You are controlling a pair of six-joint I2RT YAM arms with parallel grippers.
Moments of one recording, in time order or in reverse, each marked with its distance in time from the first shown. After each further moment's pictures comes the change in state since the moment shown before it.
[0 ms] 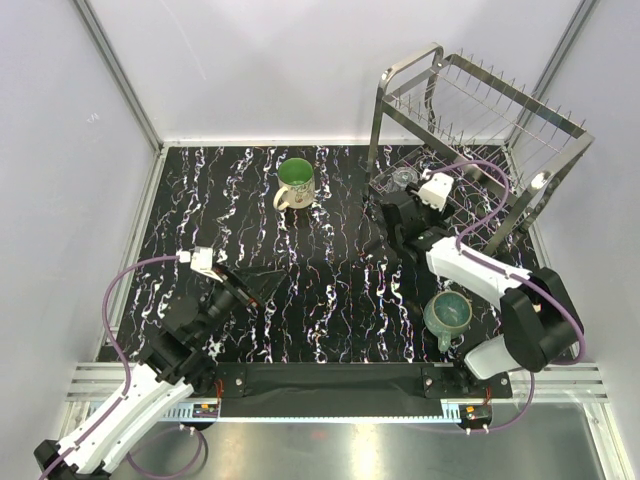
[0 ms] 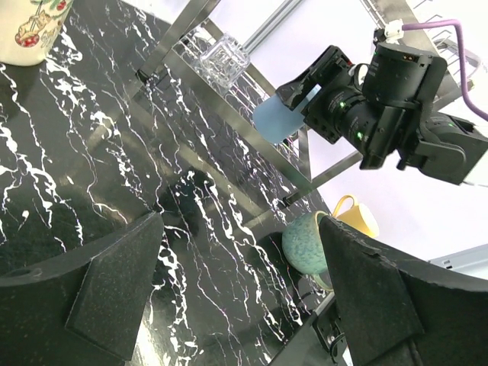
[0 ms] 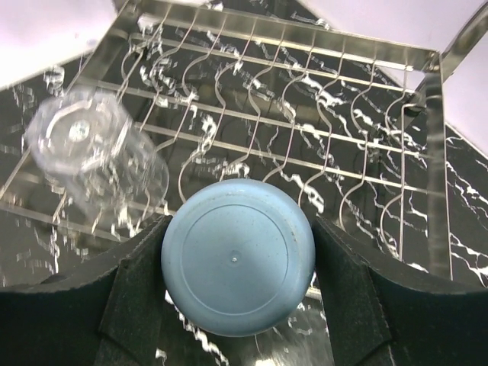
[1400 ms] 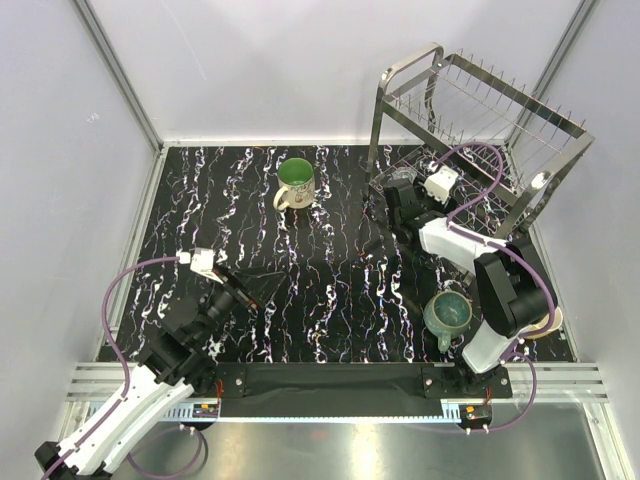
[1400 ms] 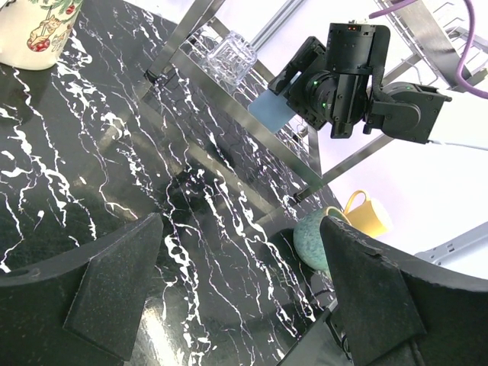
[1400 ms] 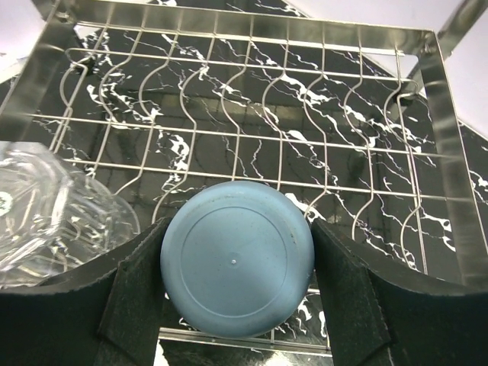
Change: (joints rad) left arm 0.000 -0.022 0.000 -0.031 -0.001 0.043; right arm -0.133 0.213 0.113 0.016 0.006 0.084
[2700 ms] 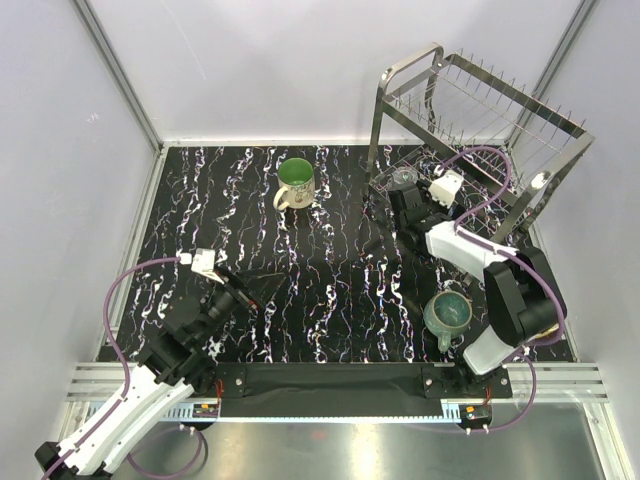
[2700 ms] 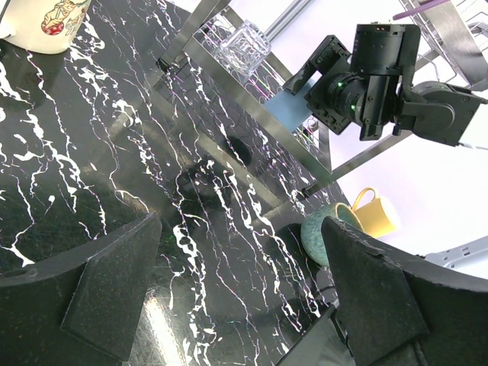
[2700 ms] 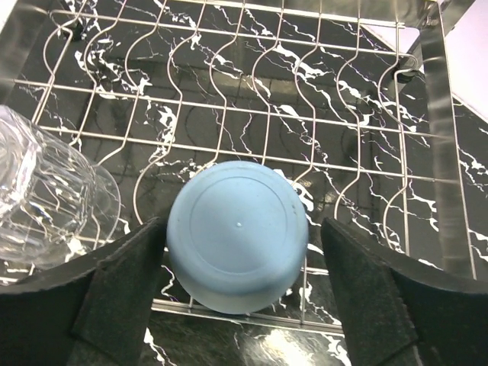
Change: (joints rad) left arm 0.000 -0.006 0.000 -0.048 -0.014 -0.011; right arm -0.013 -0.063 -0.032 -0.107 -0.077 0.056
